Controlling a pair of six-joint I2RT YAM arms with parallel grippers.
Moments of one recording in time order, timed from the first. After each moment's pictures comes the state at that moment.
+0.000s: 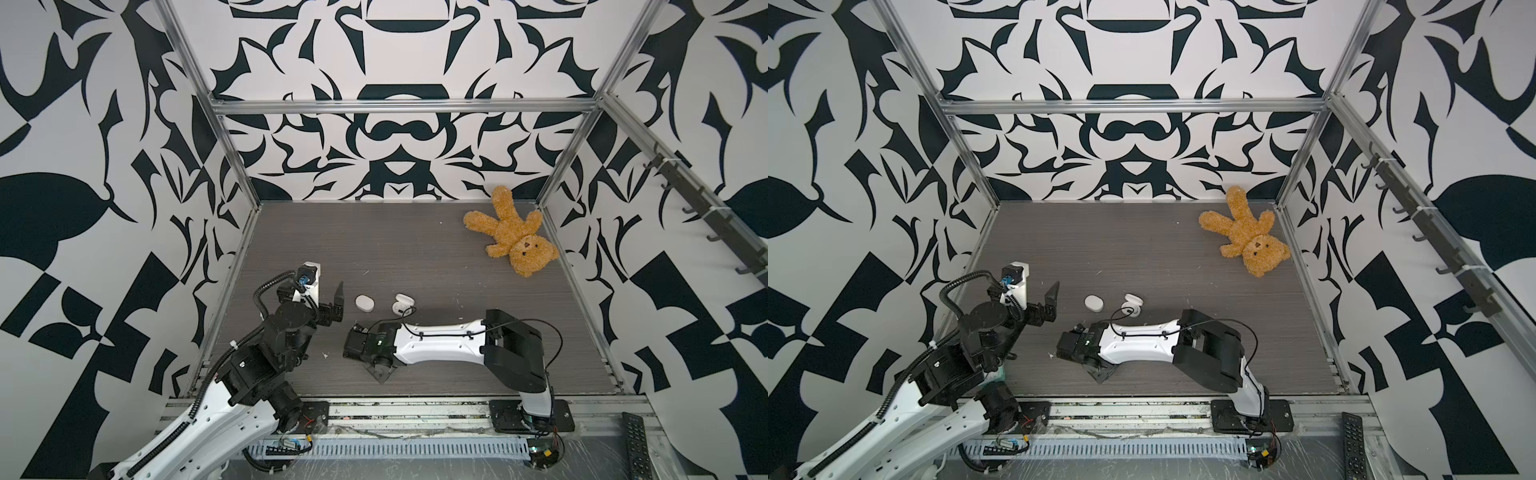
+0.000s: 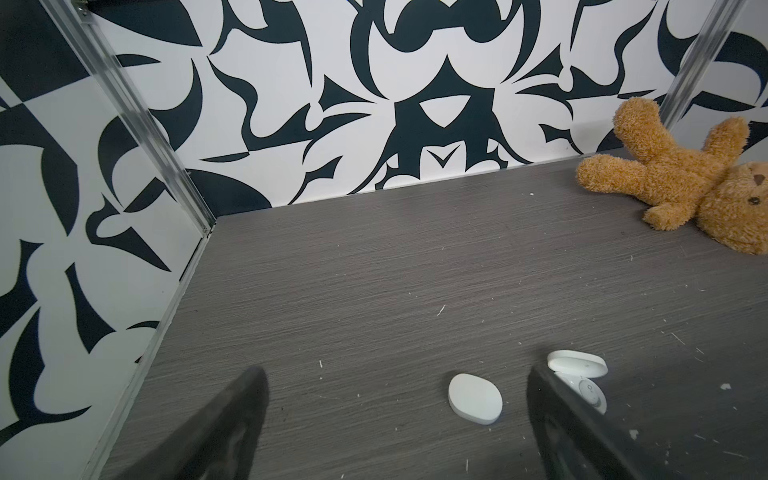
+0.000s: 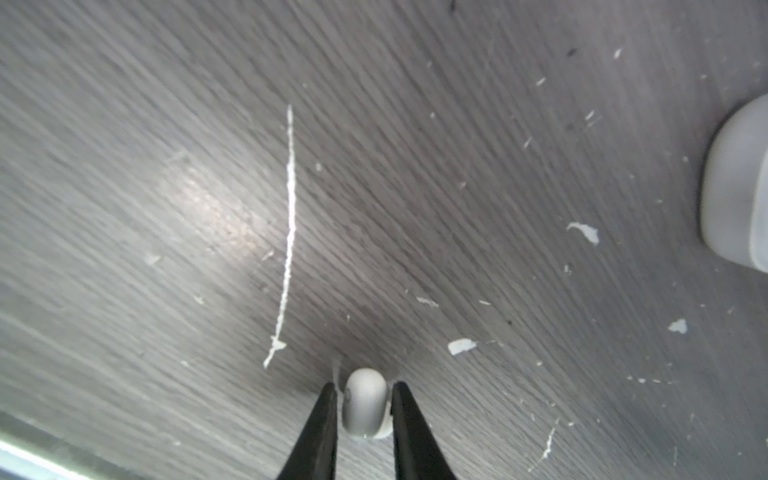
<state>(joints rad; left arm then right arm) -0.83 0.53 0.66 -0.42 -0.60 -0.10 1.32 2.01 1.41 -0.88 0.20 0.50</state>
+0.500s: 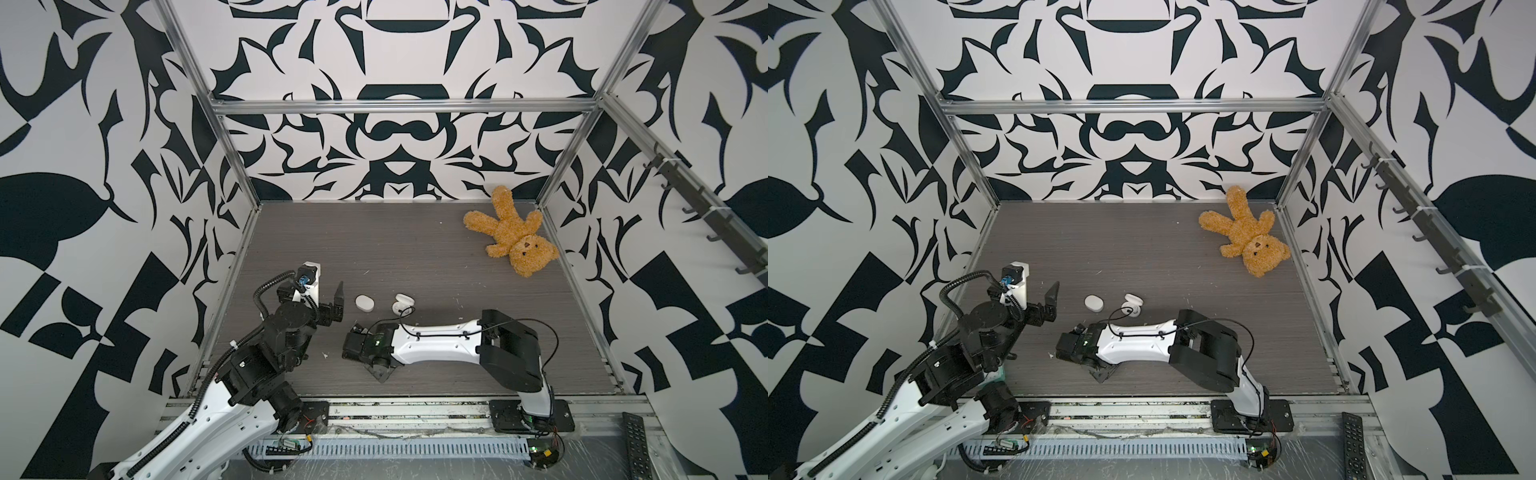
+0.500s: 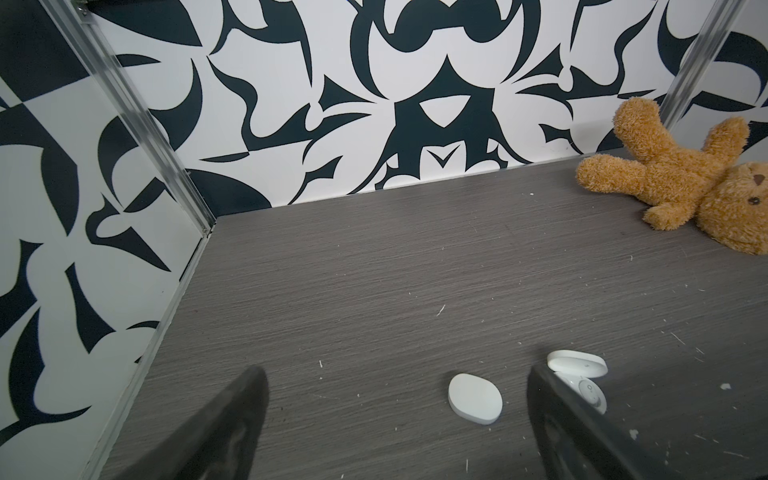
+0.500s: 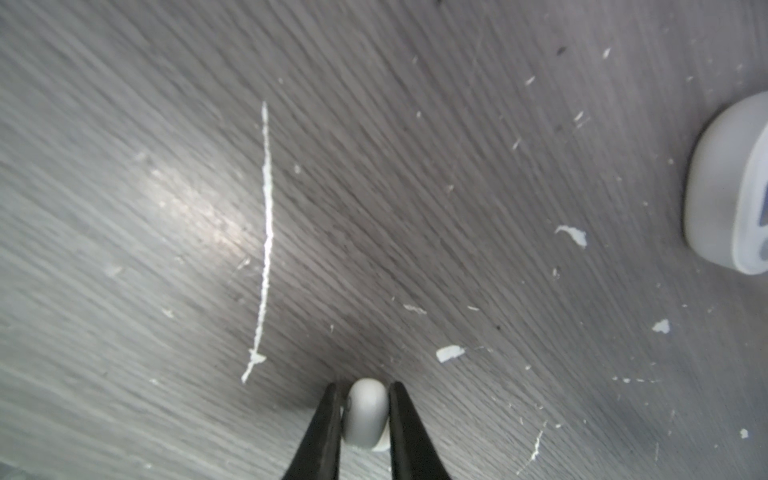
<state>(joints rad) -0.83 0.53 0.66 -0.42 -0.60 -0.10 1.32 2.03 1.43 -0.90 0.23 0.49</state>
